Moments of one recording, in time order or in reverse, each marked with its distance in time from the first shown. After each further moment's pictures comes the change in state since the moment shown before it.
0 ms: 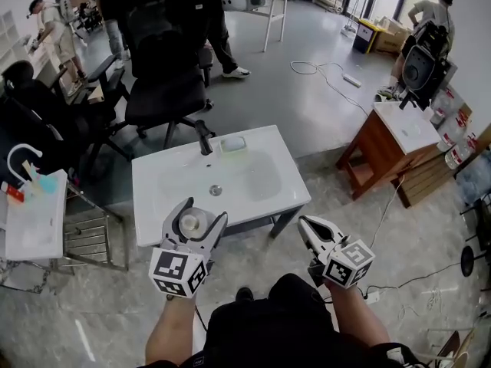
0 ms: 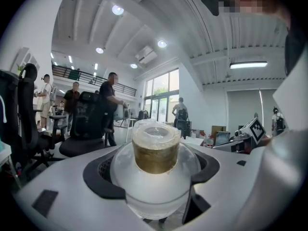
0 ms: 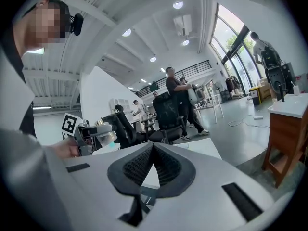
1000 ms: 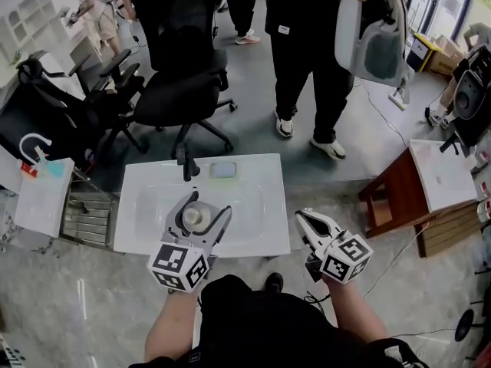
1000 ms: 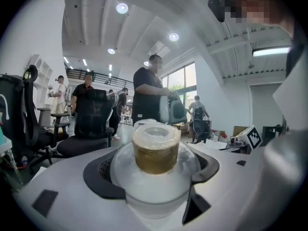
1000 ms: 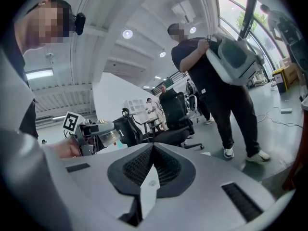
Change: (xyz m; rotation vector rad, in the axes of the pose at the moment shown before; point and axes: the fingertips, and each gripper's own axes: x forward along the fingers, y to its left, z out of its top) left arm 0.237 -0.027 0.028 -0.049 0.023 0.211; right arm 0.104 -0.240 0.068 0.019 0.045 0.282
